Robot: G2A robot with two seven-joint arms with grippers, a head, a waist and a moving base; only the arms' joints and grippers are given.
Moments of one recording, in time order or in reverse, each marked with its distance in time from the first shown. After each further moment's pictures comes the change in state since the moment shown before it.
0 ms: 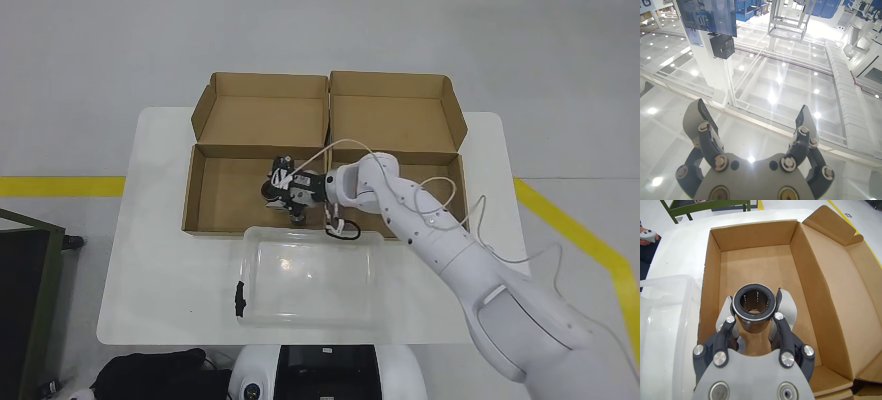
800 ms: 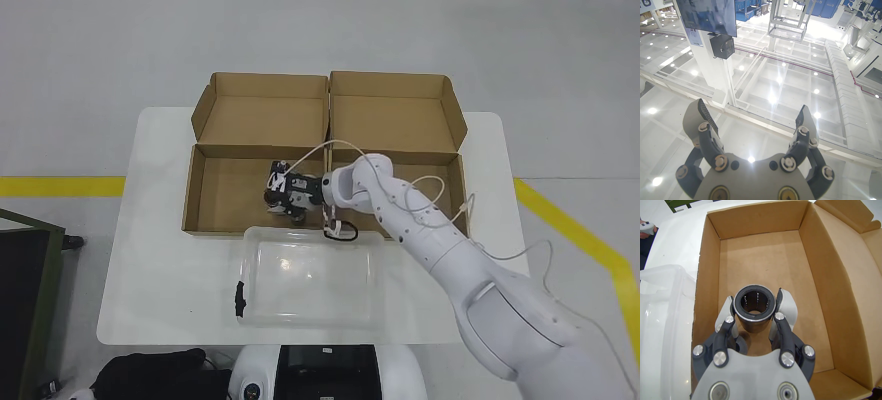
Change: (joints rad) left arm 0.000 0.000 0.000 0.000 0.000 0.000 0.000; right arm 0.018 -0.050 -0.003 0.097 -0.020 -0.031 0.018
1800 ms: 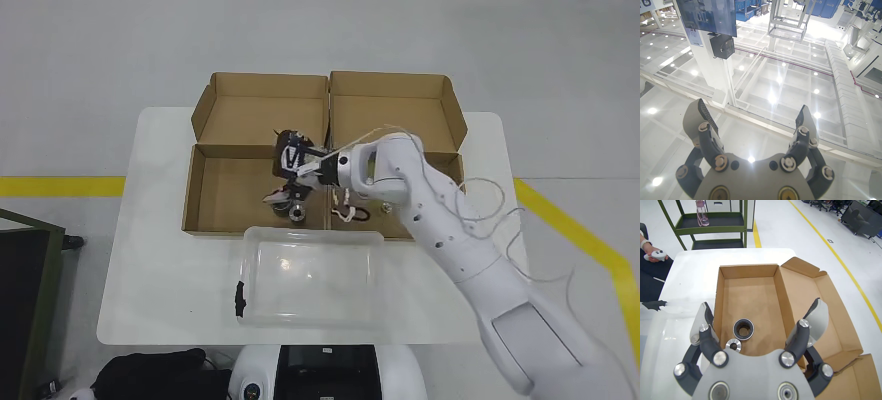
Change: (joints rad) left arm 0.000 0.000 0.000 0.000 0.000 0.000 0.000; right arm -0.161 0.138 0.323 -0.531 0.038 -0.022 0.220
